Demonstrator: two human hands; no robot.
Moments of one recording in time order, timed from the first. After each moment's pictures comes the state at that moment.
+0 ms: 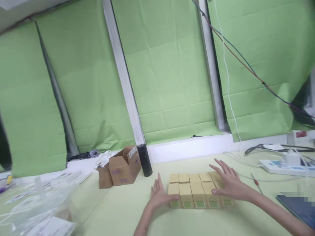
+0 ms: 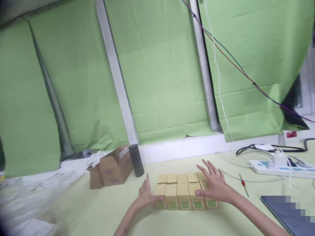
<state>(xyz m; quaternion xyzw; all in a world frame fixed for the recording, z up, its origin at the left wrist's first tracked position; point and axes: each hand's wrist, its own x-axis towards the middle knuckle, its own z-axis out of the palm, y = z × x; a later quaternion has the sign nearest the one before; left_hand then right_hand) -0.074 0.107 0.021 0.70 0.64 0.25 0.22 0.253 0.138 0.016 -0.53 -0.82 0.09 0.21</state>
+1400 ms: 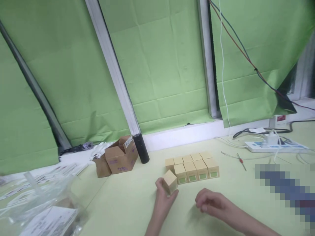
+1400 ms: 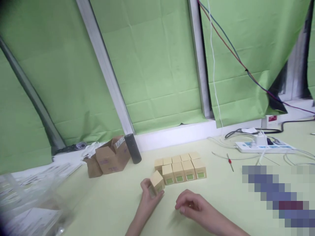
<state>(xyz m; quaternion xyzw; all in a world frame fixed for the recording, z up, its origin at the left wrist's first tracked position) -0.051 0.046 -0.023 0.63 0.62 0.42 0.19 0.193 0.012 0.007 -0.28 -0.75 0.48 0.37</state>
